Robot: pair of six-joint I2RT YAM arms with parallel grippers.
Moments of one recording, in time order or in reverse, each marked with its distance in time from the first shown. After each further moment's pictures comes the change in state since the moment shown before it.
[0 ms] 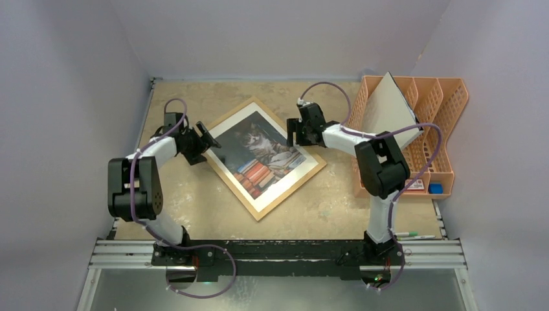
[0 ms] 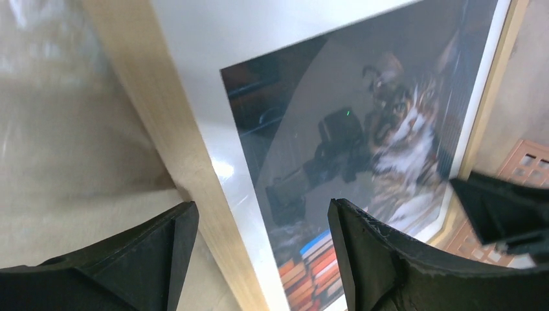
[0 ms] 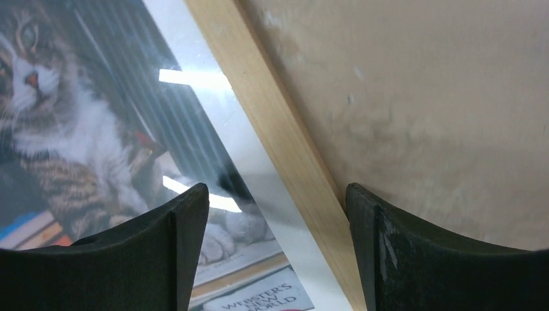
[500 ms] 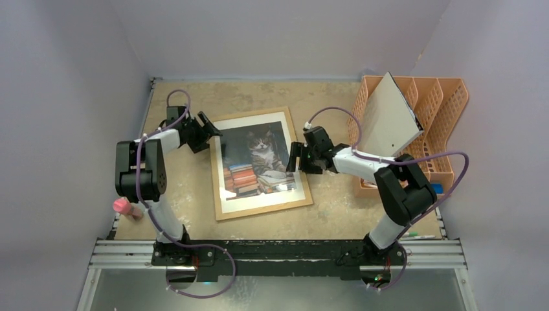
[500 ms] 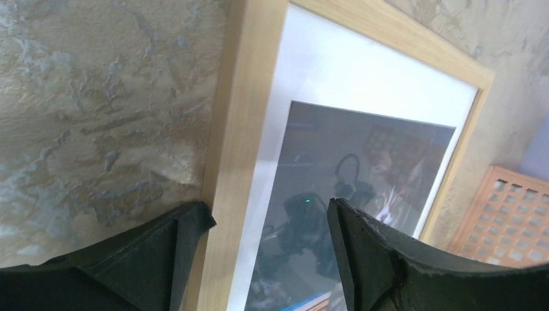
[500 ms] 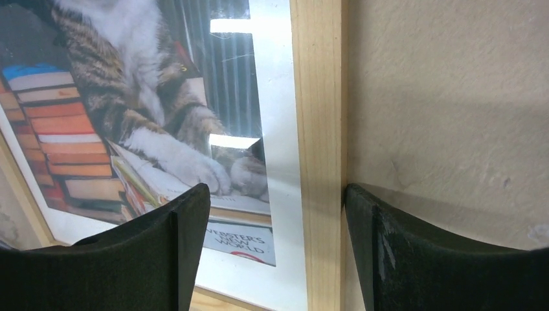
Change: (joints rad) left arm 0.008 0.204 0.137 0.203 0.049 0.000; right arm 0.078 -0.339 -0.414 -0.006 -0.106 0.261
